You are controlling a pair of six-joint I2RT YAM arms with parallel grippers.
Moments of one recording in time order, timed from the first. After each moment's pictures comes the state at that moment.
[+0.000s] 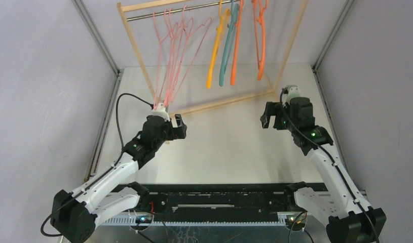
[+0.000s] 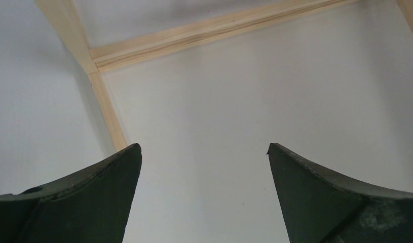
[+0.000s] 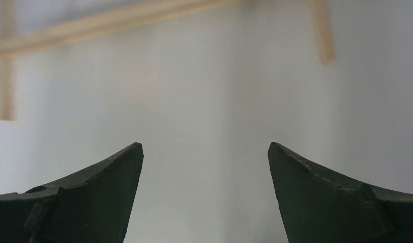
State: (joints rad) left arm -0.55 0.94 0.63 -0.19 -0.24 -0.42; right arm 0.23 0.94 0.96 -0.59 -0.06 0.23
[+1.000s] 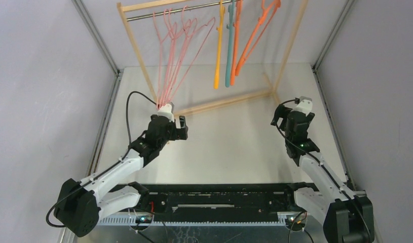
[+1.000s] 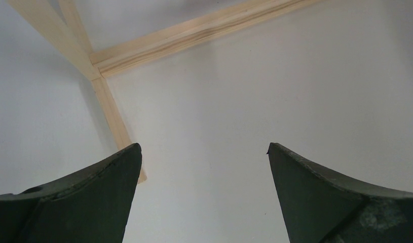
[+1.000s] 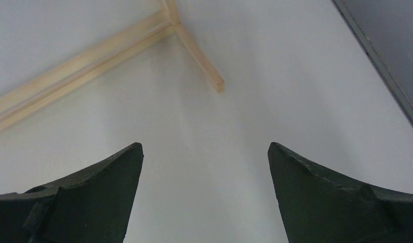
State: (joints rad) left arm -0.55 1.03 0.58 -0.07 -0.26 -0.32; right arm 0.16 0.93 0.51 0.01 0.37 0.26
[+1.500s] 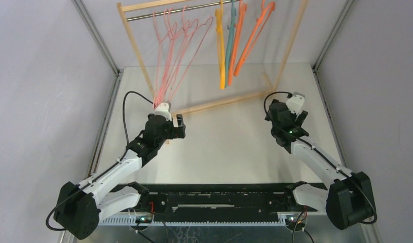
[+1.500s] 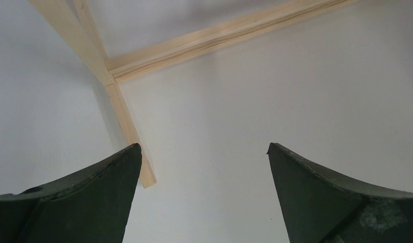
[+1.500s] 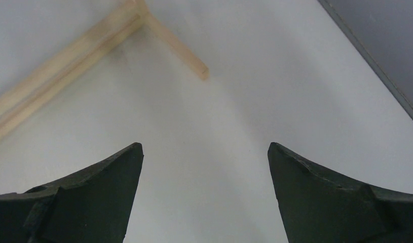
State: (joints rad) left arm -0.51 1.01 0.58 -0.07 -0.26 -0.30; right arm 0.33 1.12 0.70 -0.21 0.71 0.48
